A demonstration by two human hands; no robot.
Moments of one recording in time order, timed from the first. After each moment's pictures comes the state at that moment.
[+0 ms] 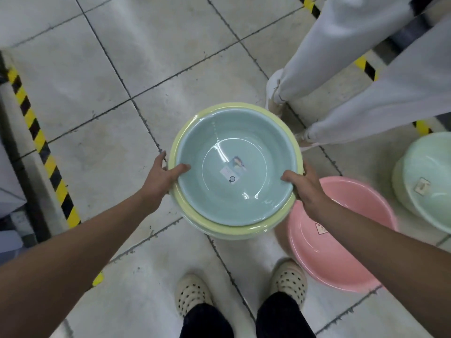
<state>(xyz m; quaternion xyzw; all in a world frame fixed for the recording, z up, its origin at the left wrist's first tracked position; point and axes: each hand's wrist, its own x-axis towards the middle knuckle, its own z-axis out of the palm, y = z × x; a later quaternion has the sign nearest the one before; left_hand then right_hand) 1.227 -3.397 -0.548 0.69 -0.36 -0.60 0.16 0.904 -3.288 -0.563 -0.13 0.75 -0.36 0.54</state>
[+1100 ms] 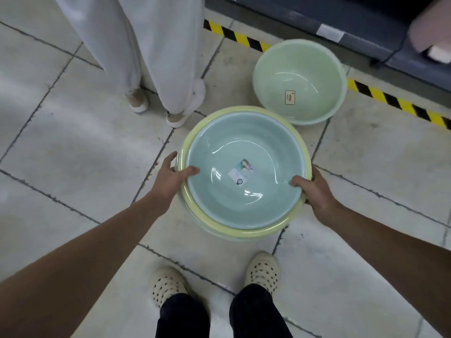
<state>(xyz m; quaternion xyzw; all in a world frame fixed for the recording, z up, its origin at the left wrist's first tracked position) 0.913 -3.212 -0.531 0.56 -0.50 -0.66 -0.01 0.712 -2.950 -0.541 0.08 0.76 -0.49 0.42</state>
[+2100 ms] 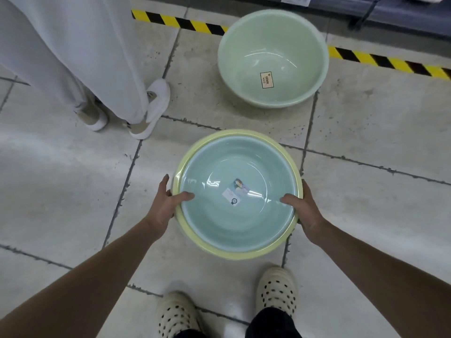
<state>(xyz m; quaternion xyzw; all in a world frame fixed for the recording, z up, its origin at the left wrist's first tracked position) 0.892 -3.191 -0.659 0.54 -0.51 -0.66 -0.12 0.734 -2.898 -0.687 0.17 0.70 -0.54 0.43</state>
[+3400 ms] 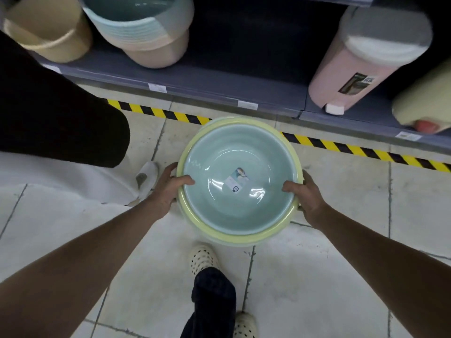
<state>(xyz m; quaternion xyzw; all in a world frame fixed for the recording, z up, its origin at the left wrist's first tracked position) 0.603 -3.207 -0.403 0.49 -0.56 -0.66 -0.09 0.462 -2.908 -0.404 0.17 0.71 -0.57 0.37</state>
